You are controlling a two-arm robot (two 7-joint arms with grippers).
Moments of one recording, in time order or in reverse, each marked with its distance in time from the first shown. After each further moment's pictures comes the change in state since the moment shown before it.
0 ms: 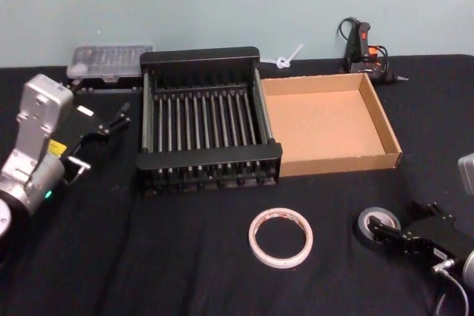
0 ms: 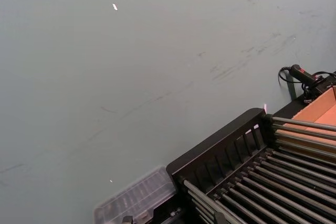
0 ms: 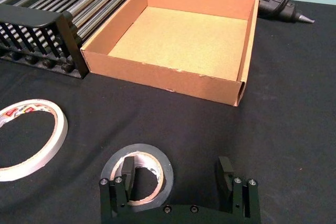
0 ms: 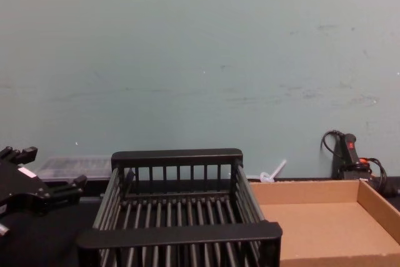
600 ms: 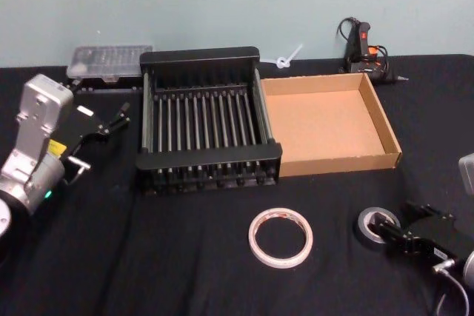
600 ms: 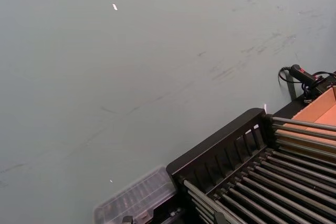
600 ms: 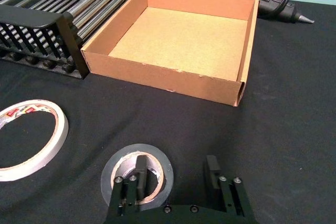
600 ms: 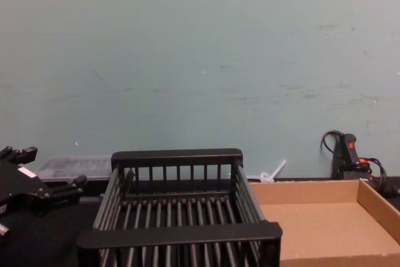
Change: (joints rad) left arm 0.000 0.000 0.000 0.000 0.000 0.000 0.000; right arm -0.002 0.003 0.000 -0.002 0.005 -0.001 0.000
